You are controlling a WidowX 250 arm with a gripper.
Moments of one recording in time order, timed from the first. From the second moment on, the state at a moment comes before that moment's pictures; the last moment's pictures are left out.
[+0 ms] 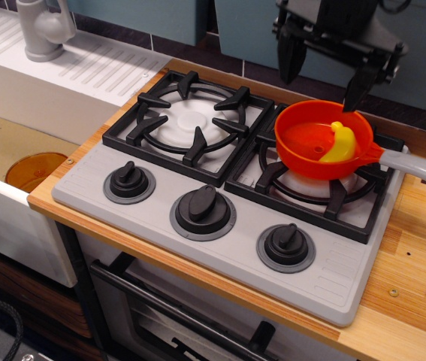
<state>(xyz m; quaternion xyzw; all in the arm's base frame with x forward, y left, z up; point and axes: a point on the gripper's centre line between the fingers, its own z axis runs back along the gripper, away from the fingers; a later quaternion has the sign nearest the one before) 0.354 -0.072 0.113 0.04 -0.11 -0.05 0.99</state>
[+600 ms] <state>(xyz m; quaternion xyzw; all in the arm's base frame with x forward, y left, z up) 0.356 -0.055 0.076 0.04 -0.16 -0.05 0.99</state>
